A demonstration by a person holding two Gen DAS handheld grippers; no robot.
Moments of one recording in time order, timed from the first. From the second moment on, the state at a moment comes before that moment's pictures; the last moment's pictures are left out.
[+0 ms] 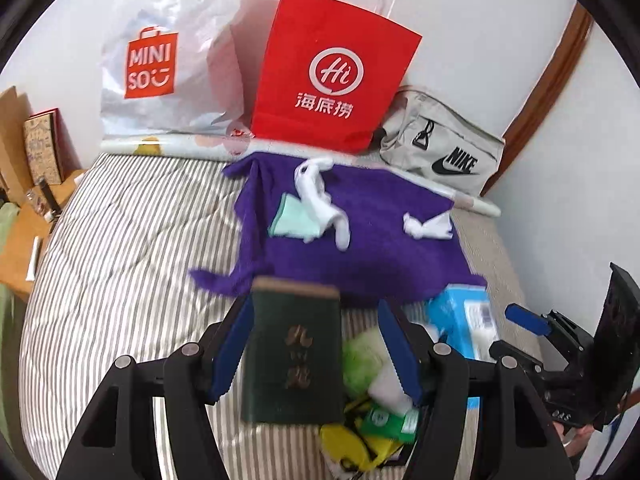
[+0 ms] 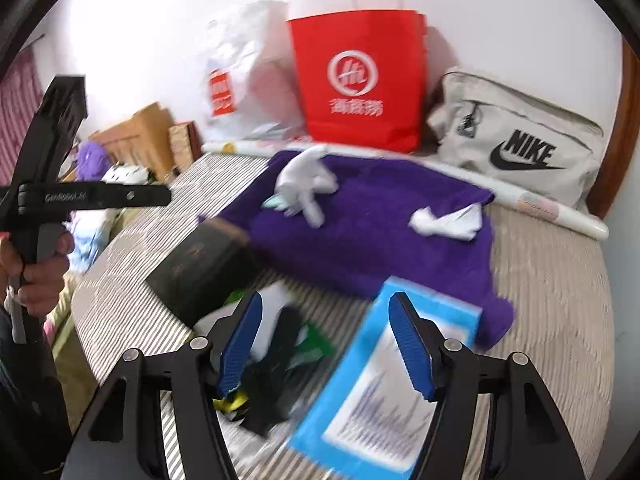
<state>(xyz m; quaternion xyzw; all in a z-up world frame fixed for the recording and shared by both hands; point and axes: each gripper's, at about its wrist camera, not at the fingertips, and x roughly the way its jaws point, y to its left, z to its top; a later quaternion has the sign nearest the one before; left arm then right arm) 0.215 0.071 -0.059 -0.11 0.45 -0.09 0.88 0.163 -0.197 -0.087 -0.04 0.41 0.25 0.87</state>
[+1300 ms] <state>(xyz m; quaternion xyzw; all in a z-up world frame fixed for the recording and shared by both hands) 0.124 0.071 -0.127 -0.13 0.46 -0.11 0.87 0.095 -0.171 -0.138 -0.05 0.44 0.27 0.85</state>
